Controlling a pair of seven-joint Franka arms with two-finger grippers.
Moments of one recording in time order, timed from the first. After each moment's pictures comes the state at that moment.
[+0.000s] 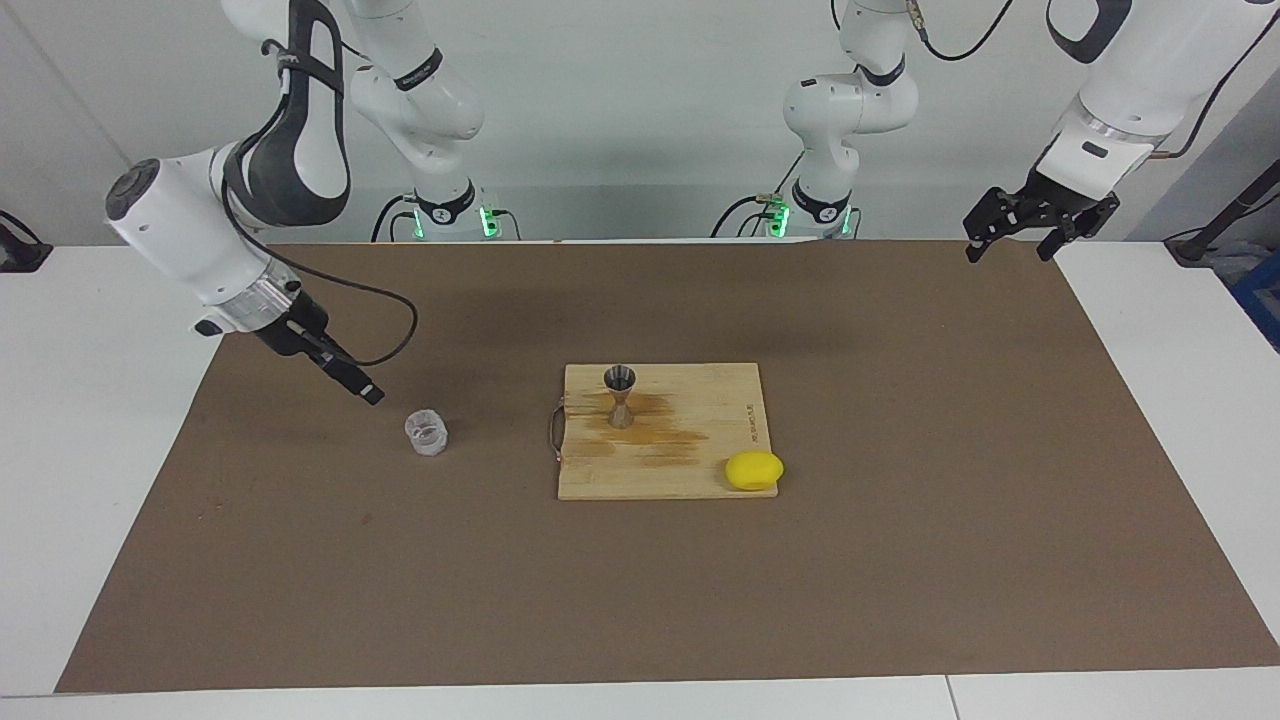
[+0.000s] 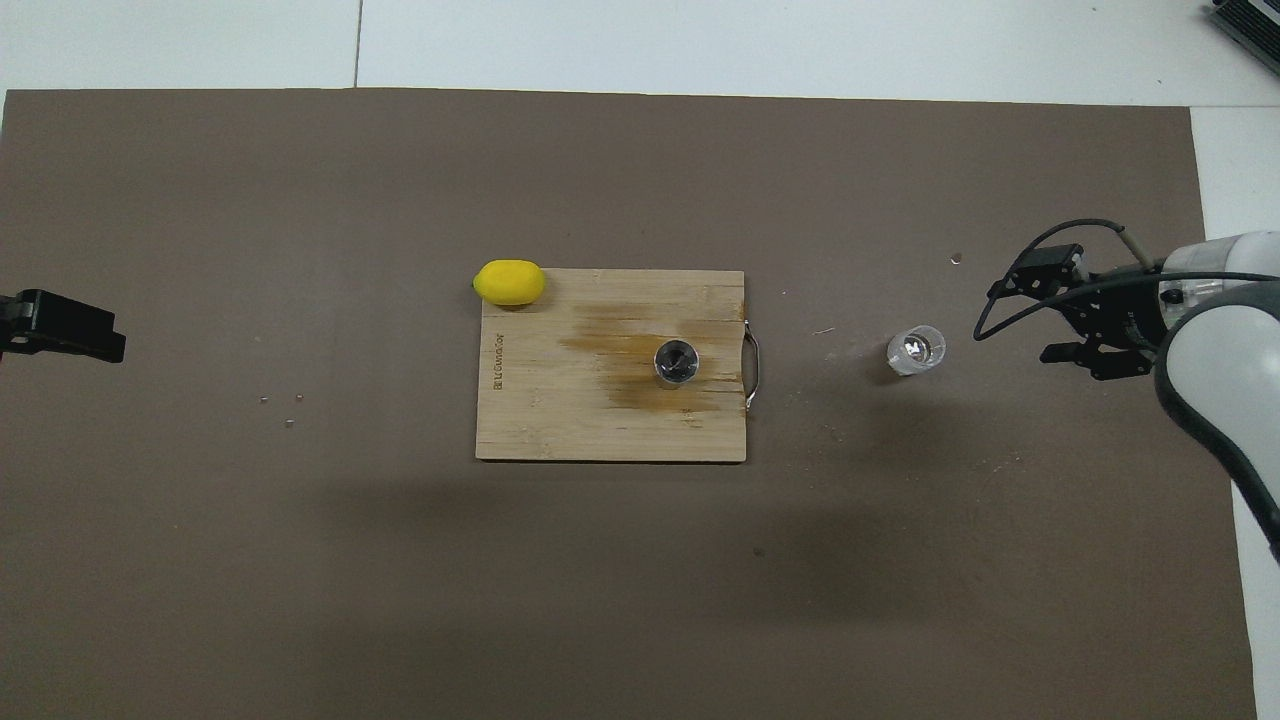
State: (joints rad) left arm 0.01 -0.03 -0.02 -1.58 -0.01 1.50 0.04; right arm -0.35 0.06 0.25 -1.96 0.30 2.06 0.45
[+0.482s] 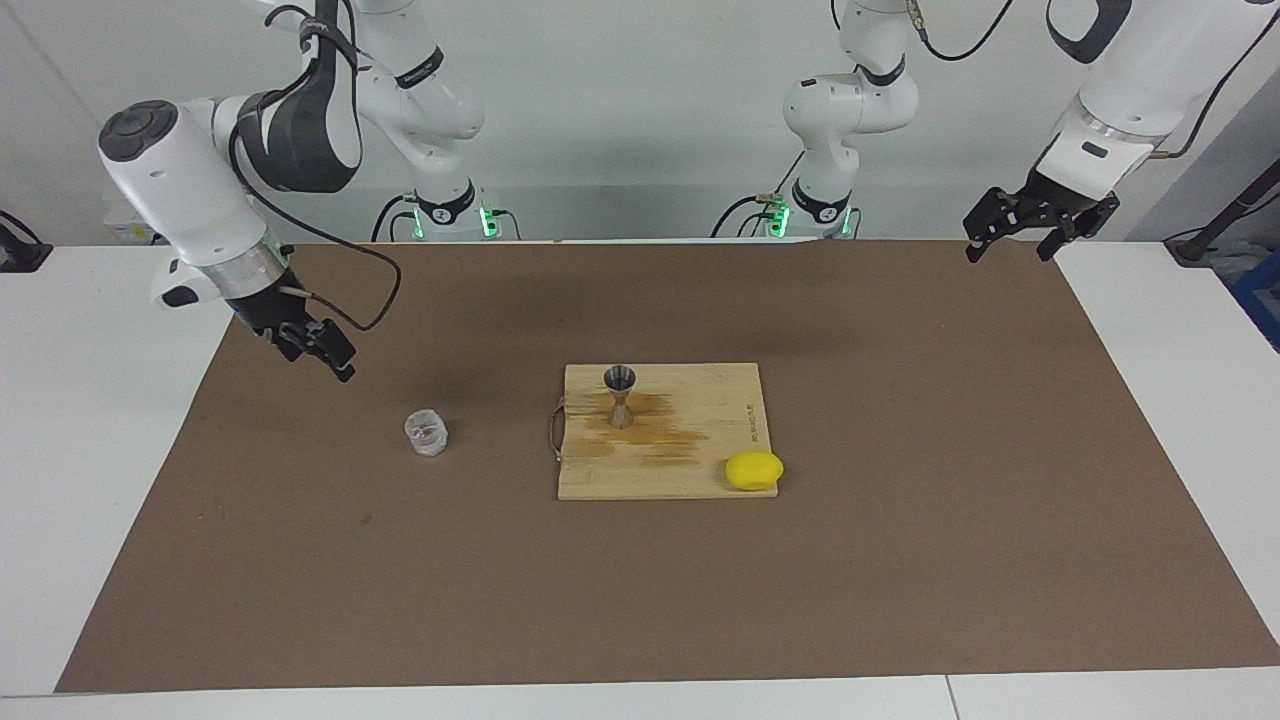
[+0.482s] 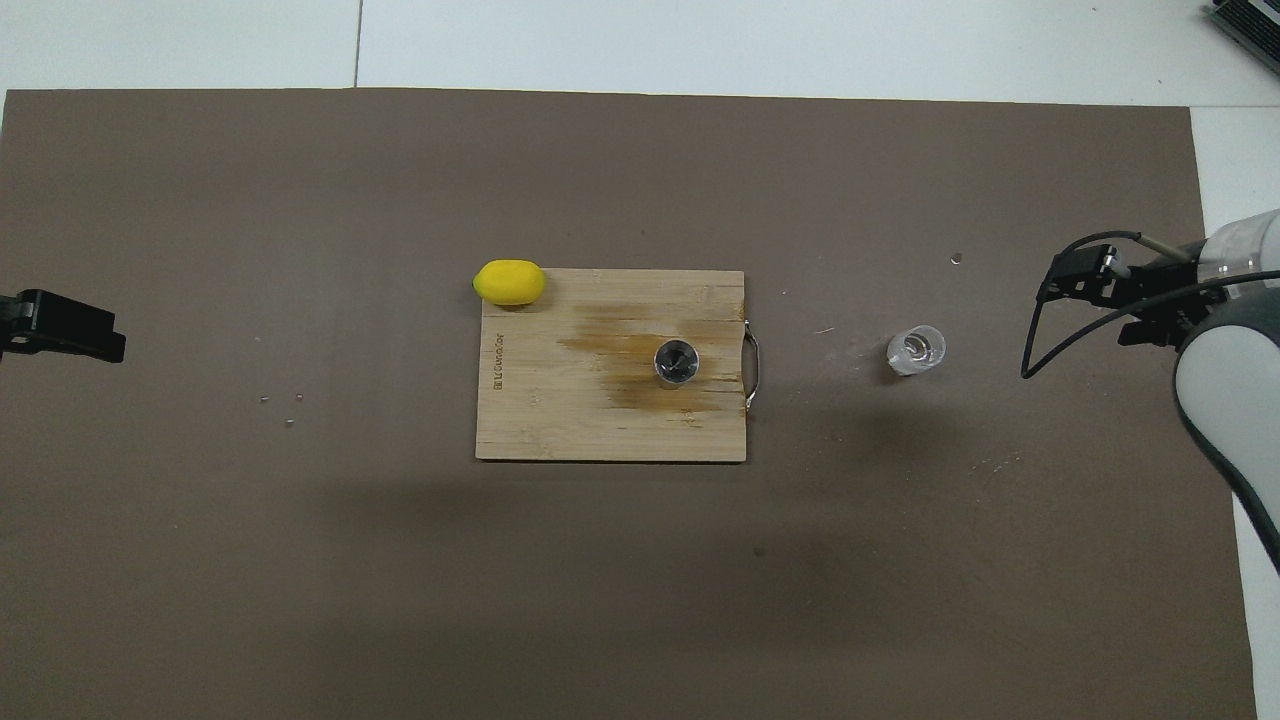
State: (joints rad) left arm 0.01 -0.03 -0.02 -1.58 -0.01 1.50 0.04; right arm -0.34 0.03 0.27 -1.85 0.08 1.94 0.35
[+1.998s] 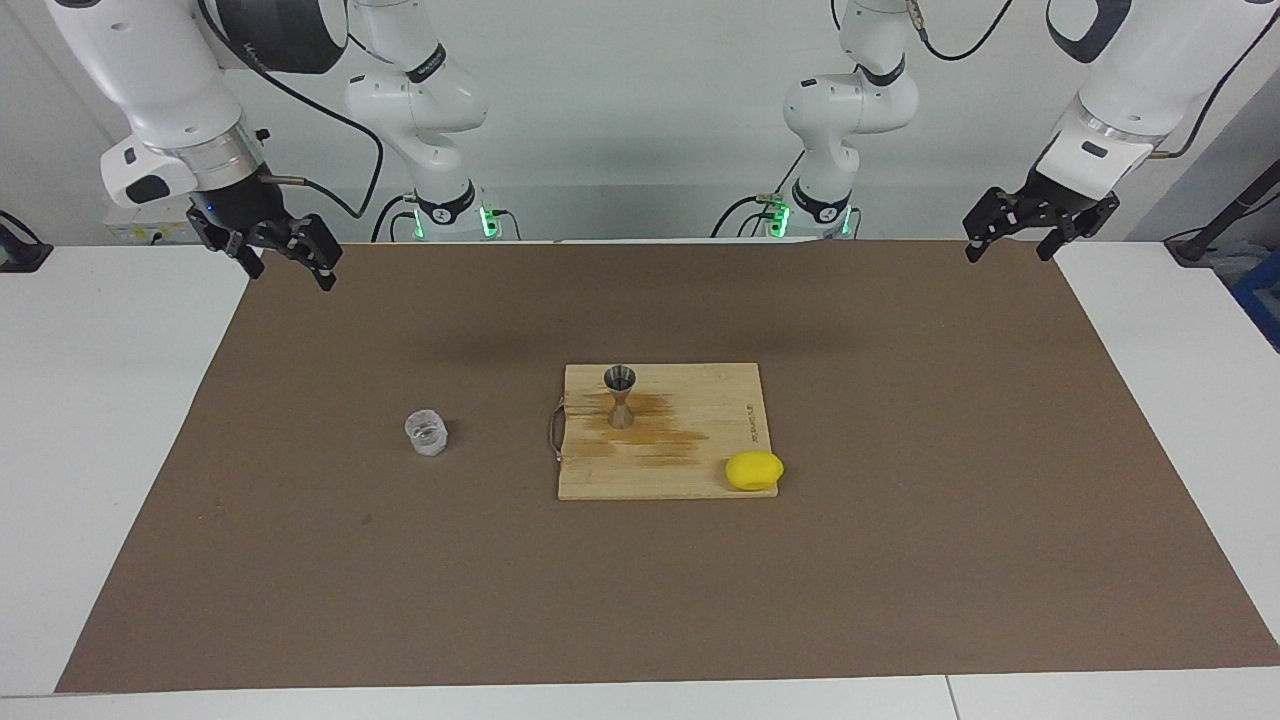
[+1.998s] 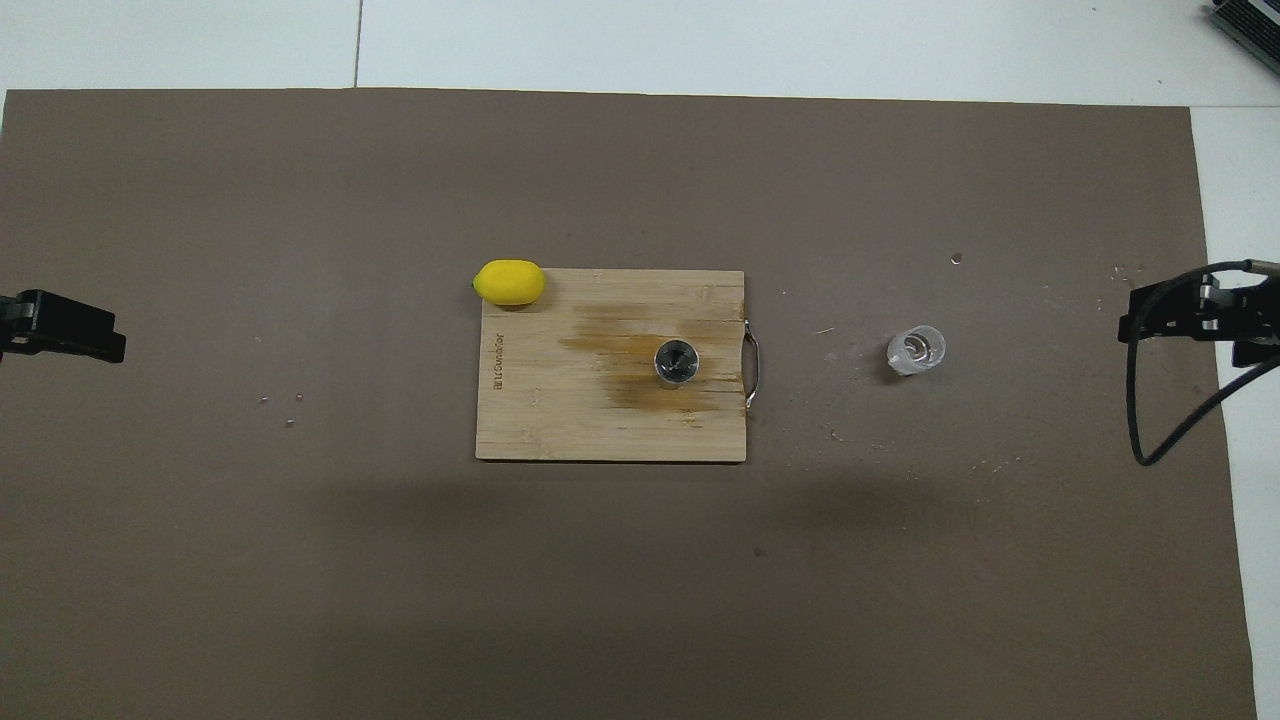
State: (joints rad) left arm 0.01 -0.03 -0.02 -1.58 -0.01 1.50 0.04; right arm 0.03 -0.04 -0.08 -1.65 -0.01 1.59 0.18
